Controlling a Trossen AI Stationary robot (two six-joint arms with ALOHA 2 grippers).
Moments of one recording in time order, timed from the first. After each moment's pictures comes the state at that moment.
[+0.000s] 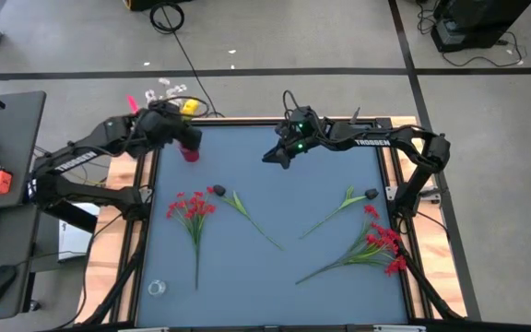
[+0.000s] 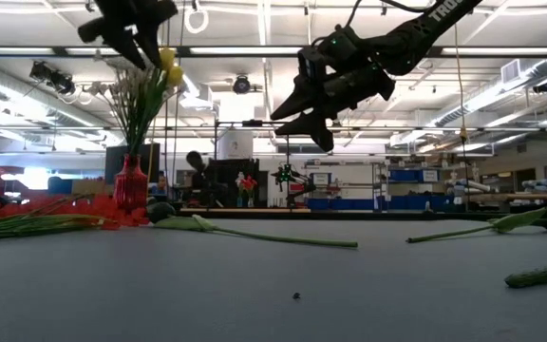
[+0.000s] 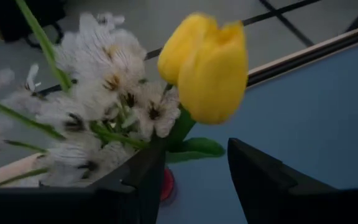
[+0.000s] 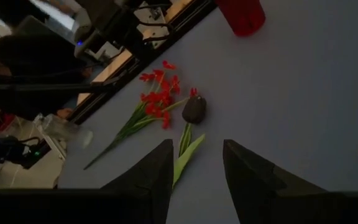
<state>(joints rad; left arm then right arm) 0.38 1.05 1.29 -1.07 -0.59 -0.55 -0.47 1.72 1.12 0.05 -0.57 0.44</state>
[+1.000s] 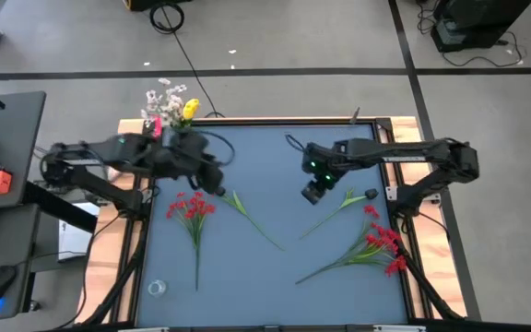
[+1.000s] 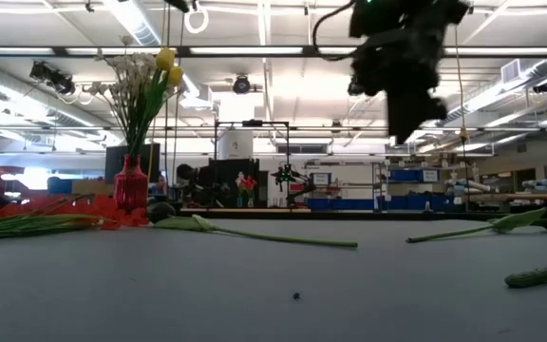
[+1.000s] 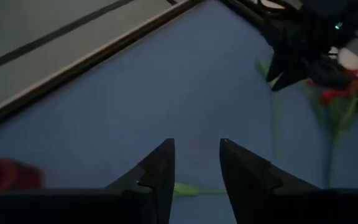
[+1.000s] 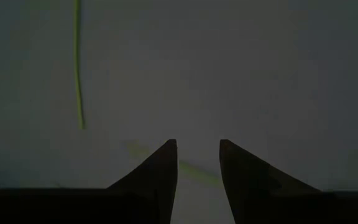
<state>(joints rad) -0.10 1.28 1.56 -1.12 -0.50 -0.77 -0.18 1.45 1.12 -0.91 -0.18 0.61</state>
